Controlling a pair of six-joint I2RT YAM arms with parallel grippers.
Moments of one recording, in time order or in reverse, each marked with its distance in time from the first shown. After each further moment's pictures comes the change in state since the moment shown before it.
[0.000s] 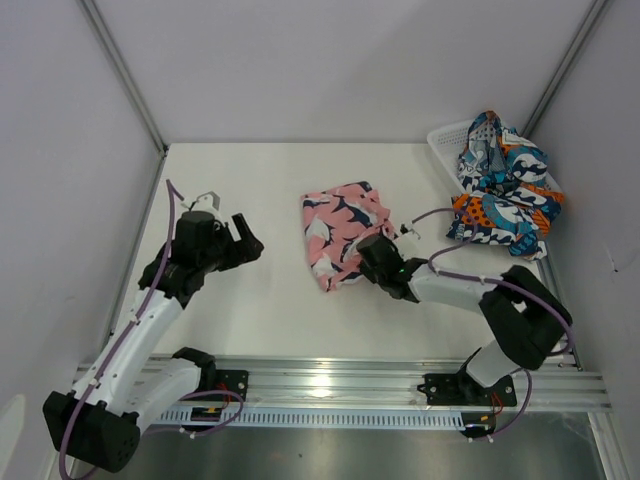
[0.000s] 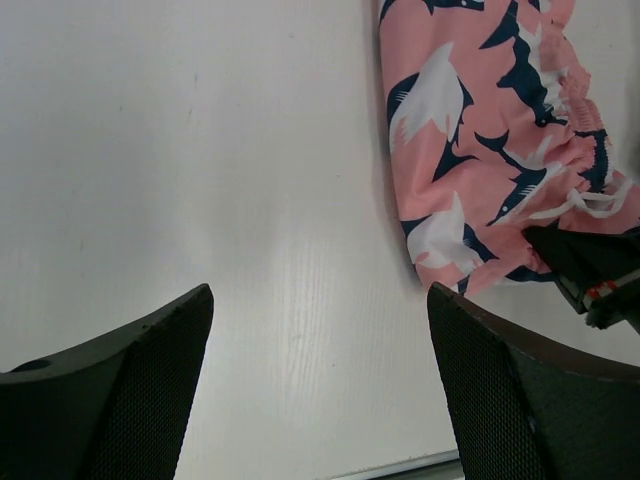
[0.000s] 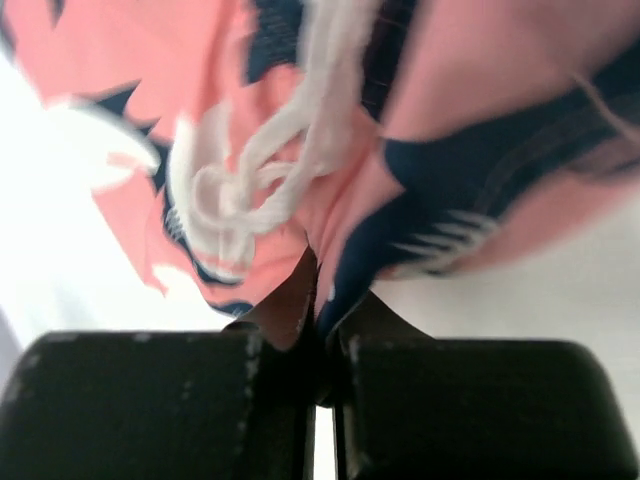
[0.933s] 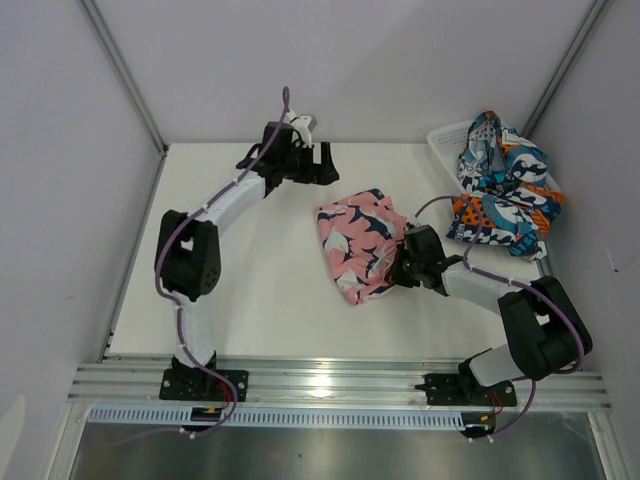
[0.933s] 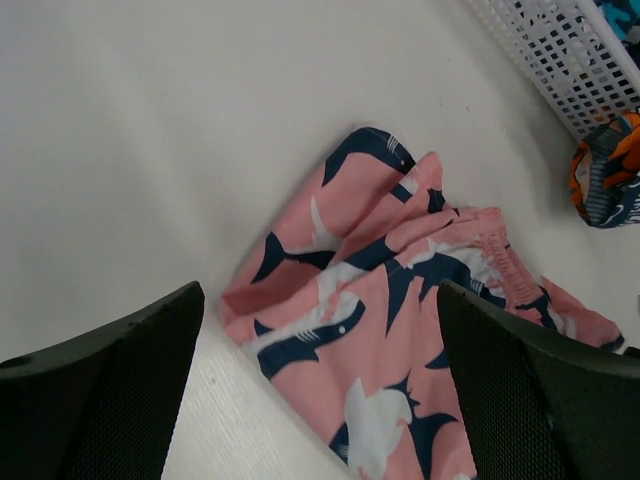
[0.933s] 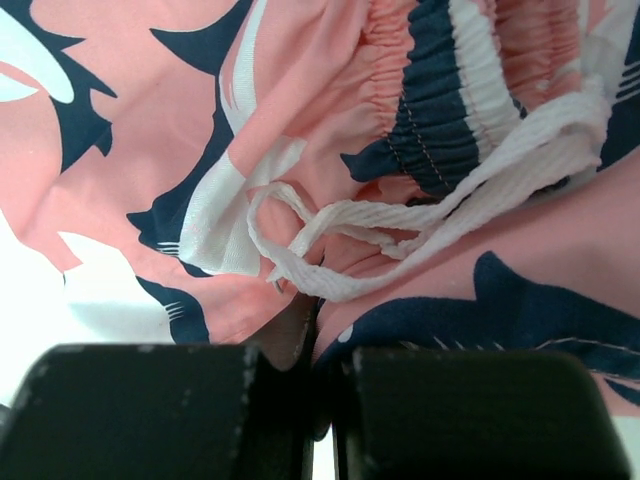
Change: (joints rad) left arm -0.099 1.065 0.790 0.391 0.315 0.241; right arm -0.341 -0.129 -0.137 -0.024 -0.565 -0.757
